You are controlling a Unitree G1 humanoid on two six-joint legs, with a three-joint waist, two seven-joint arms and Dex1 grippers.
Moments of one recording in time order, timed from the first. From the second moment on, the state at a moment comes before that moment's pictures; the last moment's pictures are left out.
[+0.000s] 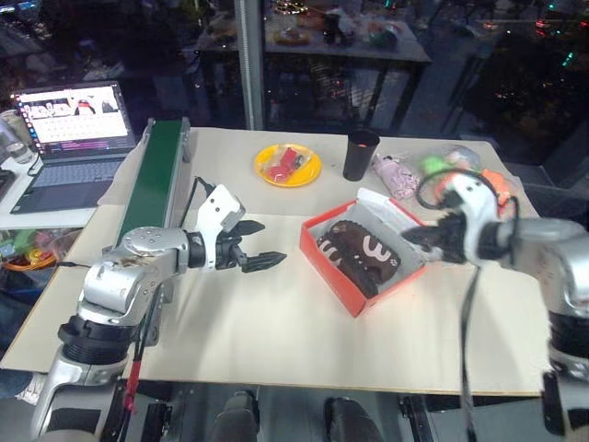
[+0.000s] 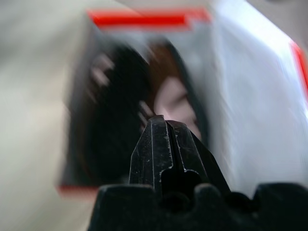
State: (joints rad) left arm -0.60 0.63 -0.10 -0.19 -0.46 0.81 -0.89; right arm -0.37 -0.85 -0.25 -0.39 0.40 1.28 0.72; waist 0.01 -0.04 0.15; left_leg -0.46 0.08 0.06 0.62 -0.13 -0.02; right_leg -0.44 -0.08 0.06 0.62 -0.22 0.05
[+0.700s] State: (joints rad) left arm -0.67 0.63 -0.17 -0.12 -0.43 0.77 -0.95; right arm -0.17 -0.53 -0.05 0.18 -0.02 0.28 0.28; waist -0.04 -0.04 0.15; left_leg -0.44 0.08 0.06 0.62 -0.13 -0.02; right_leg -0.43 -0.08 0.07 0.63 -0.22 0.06
